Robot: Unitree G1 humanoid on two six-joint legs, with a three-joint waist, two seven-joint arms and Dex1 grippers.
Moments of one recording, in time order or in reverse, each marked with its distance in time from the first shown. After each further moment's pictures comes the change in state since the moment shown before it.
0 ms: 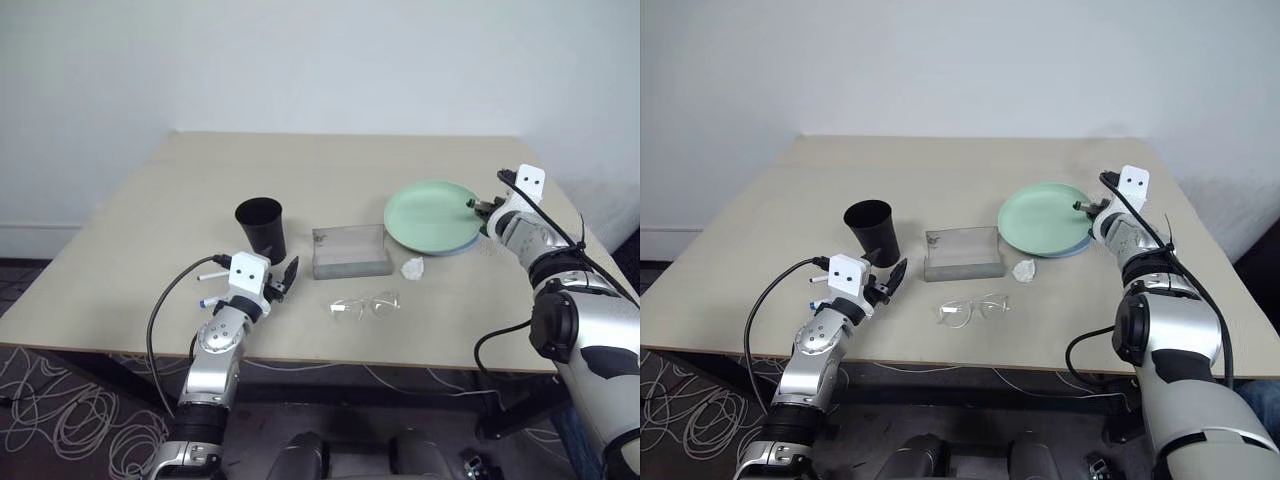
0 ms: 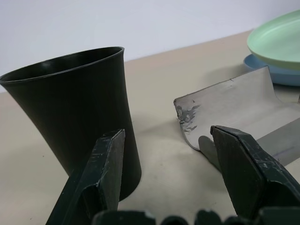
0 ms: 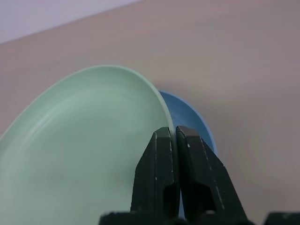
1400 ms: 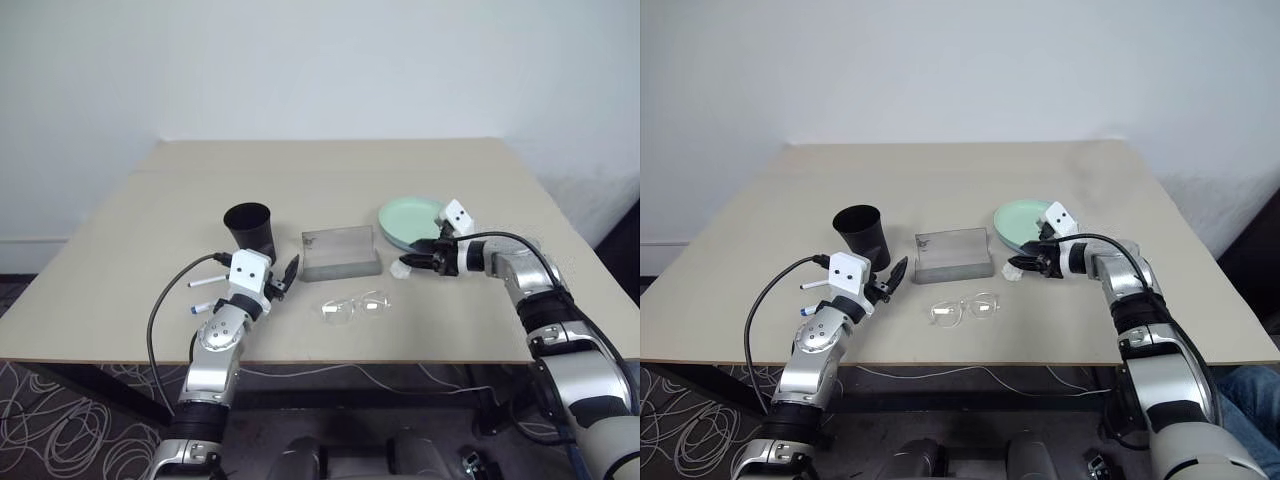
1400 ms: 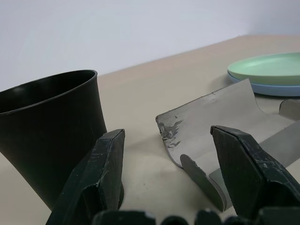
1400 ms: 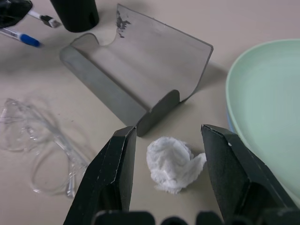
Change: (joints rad) left arm -0.009 0.004 -0.003 -0.002 0.000 0.004 -0.002; right arm 0.330 0.003 0.396 -0.602 -0.131 0.060 0.821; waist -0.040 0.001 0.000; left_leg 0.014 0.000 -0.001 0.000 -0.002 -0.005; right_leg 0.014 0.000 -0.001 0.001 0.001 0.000
